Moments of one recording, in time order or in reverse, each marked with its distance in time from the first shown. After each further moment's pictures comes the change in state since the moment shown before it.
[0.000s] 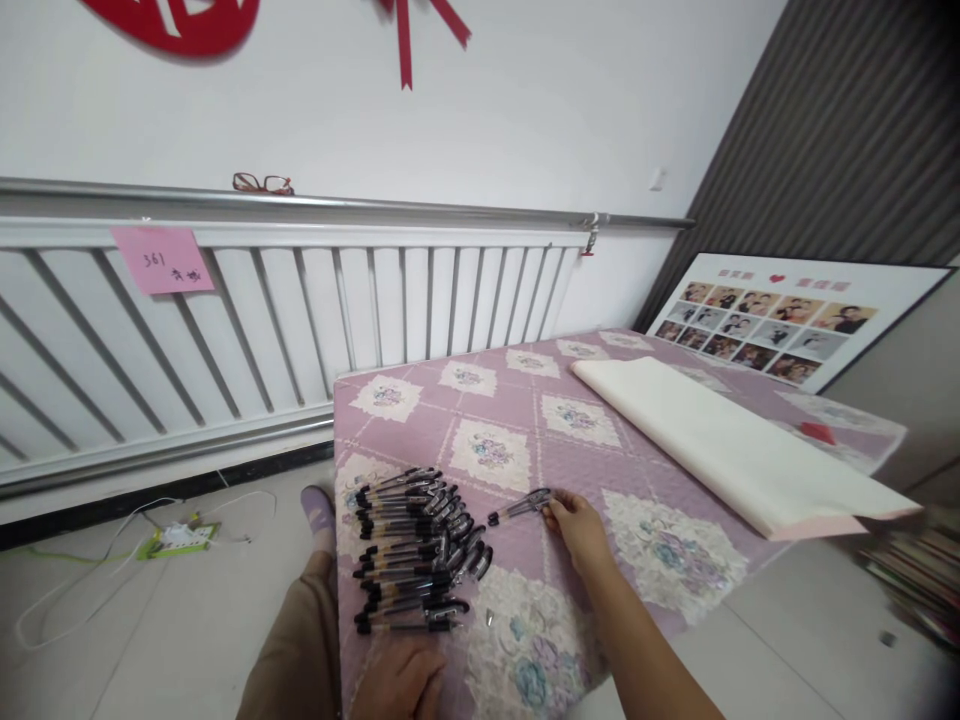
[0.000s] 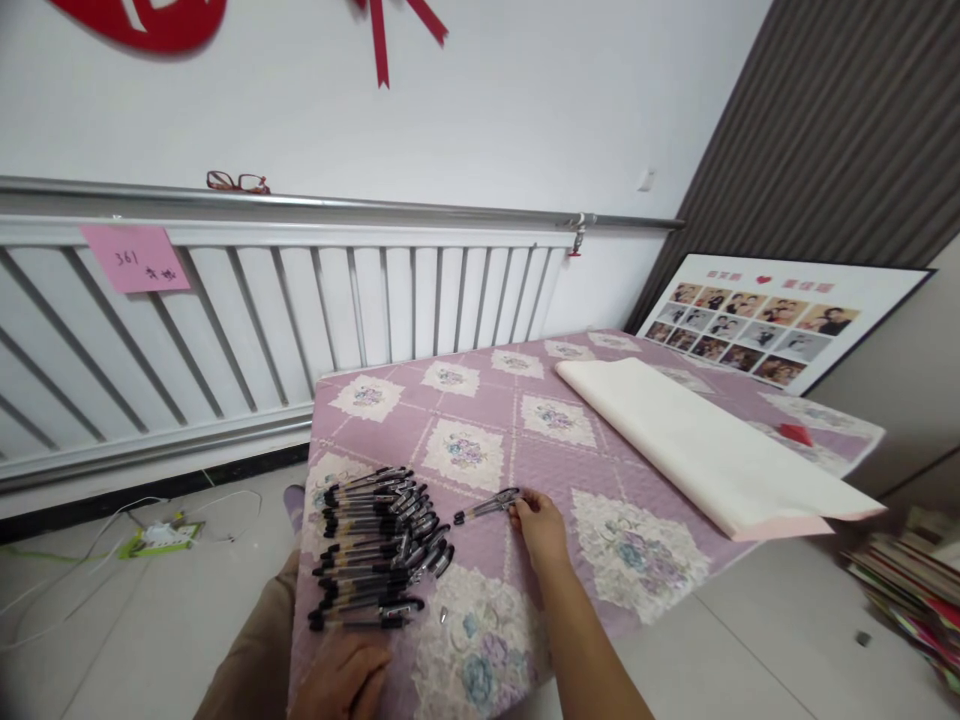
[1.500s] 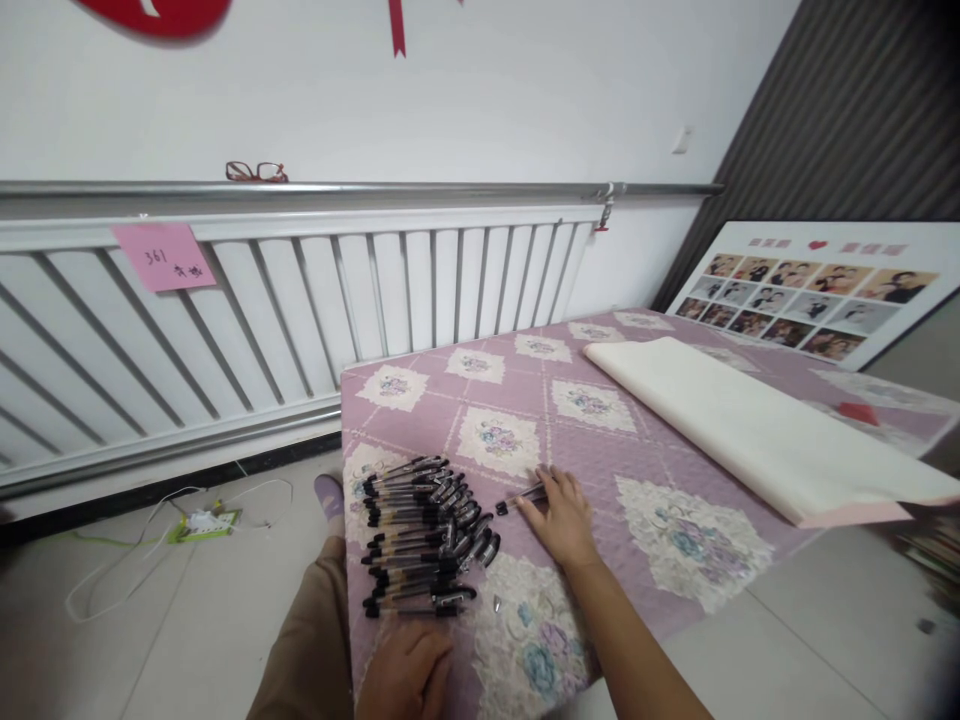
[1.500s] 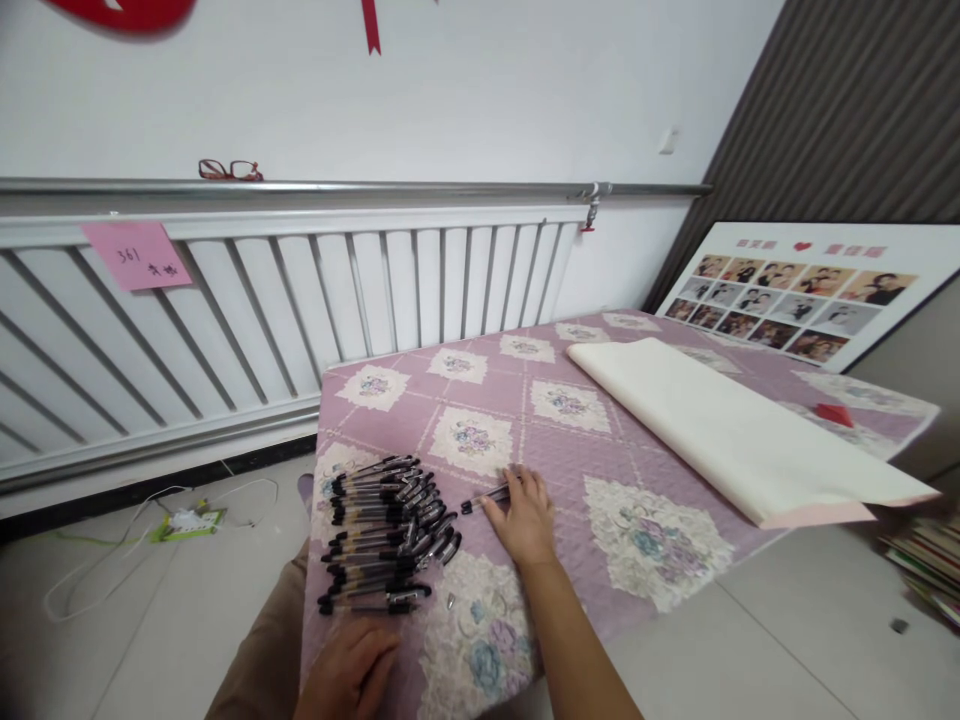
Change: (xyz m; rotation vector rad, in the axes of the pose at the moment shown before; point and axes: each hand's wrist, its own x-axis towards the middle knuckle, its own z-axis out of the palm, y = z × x) left_hand 0.002 0.002 -0.003 0.011 -0.090 -0.038; right_hand -0.024 0.010 0.018 -0.963 -0.069 -0.597
